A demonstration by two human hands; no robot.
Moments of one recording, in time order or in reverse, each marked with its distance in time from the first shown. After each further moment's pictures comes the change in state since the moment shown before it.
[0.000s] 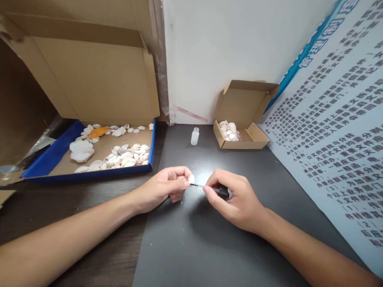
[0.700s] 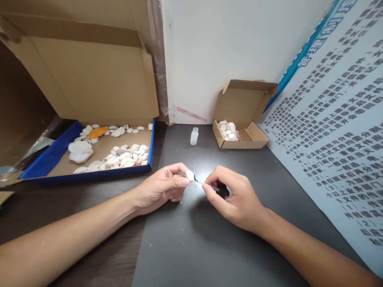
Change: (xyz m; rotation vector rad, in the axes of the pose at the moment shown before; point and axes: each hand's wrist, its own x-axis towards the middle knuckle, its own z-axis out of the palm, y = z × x) left_hand 0.000 0.001 -0.002 -0.173 -0.001 -0.011; right_hand -0.001 0.000 0.001 -0.008 0.046 -0.015
